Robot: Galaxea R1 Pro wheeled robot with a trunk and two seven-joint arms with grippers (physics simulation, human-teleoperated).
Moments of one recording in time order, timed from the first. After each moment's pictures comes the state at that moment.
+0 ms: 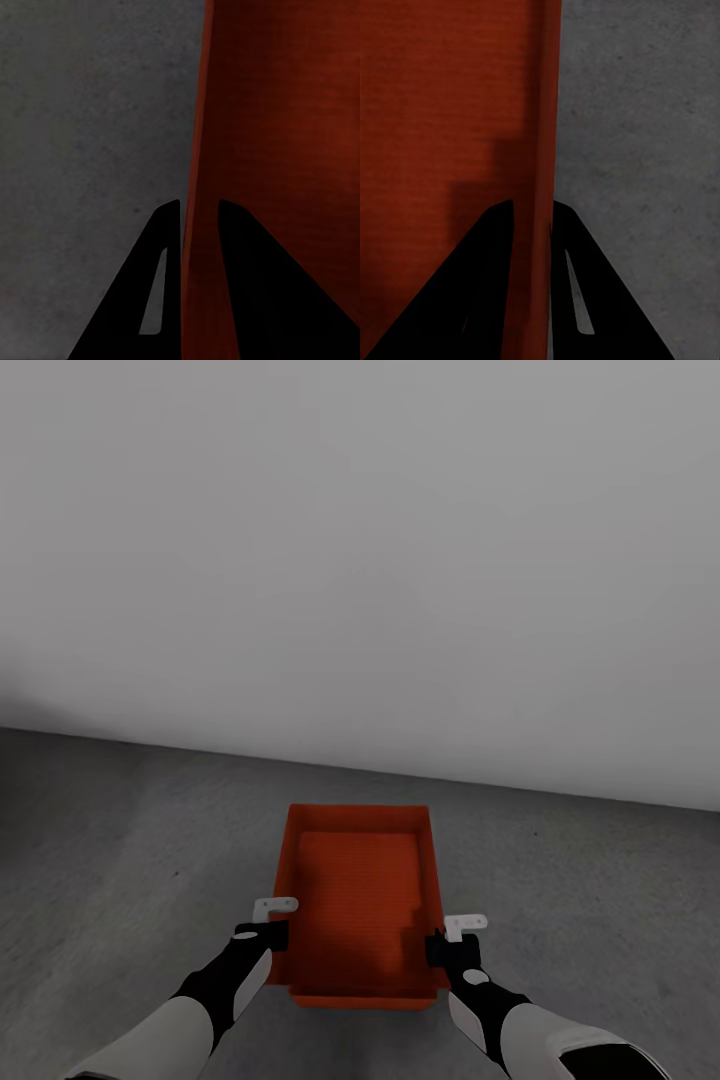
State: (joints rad) left arm -0.66 -0.09 -0.15 -0.37 0.17 0.17 0.24; right arm -0.72 0.11 0.09 -0.01 0.00 -0.31 -0.16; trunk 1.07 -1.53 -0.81
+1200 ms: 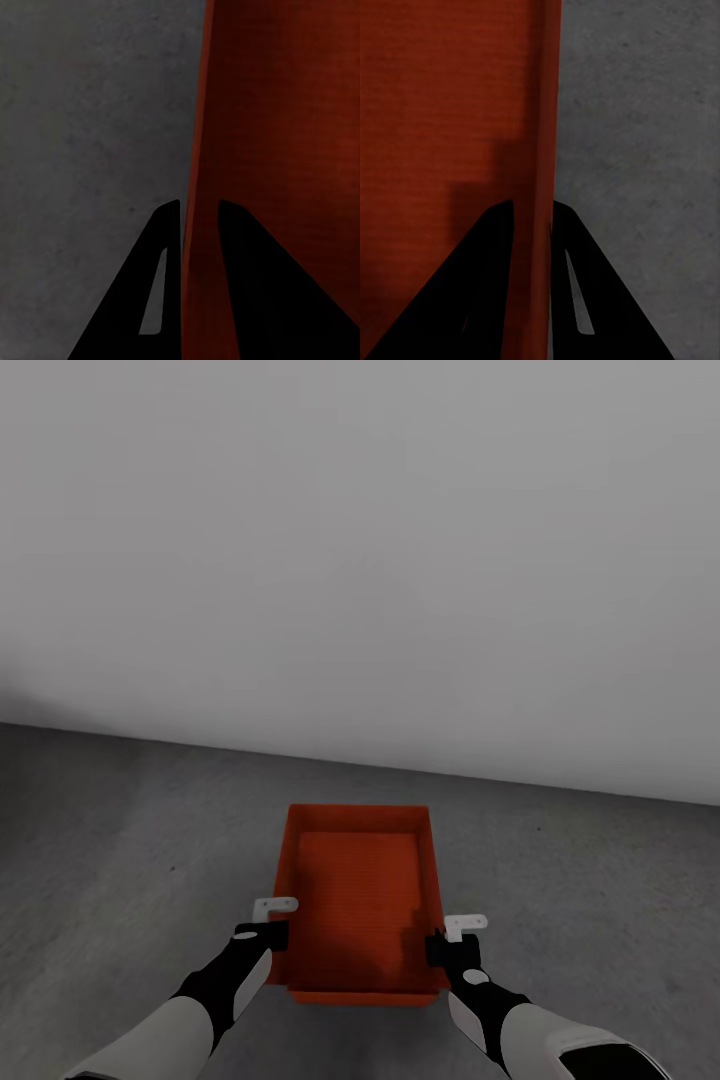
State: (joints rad) left arm -0.66 -0.09 -0.15 -0.37 0.17 0.17 0.24; right arm -0.72 0.11 0.09 -0.01 0.00 -0.31 -0.16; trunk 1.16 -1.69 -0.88
